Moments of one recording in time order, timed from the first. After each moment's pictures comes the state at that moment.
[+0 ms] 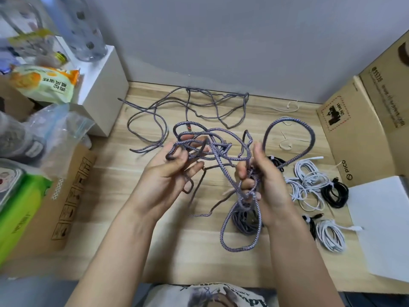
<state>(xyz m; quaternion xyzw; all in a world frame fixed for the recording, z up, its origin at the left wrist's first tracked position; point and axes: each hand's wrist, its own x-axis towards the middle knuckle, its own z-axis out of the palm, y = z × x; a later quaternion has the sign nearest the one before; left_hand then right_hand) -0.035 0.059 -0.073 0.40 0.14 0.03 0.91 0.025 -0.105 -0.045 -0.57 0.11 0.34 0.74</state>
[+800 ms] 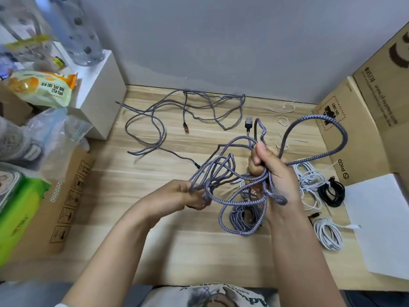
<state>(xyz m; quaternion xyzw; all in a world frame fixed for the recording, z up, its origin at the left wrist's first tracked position) -0.046 0.055 -0.081 0.69 0.14 -0.28 0.65 0.029 -0.114 -0.043 -0.54 0.05 0.21 0.81</state>
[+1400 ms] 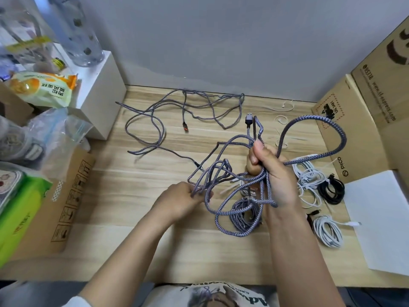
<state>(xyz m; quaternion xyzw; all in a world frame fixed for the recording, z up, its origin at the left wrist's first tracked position) -0.041 0.040 -0.109 0.83 0.18 -0.23 0.47 0.023 -0.112 -0.041 -0.53 0.05 0.19 0.83</state>
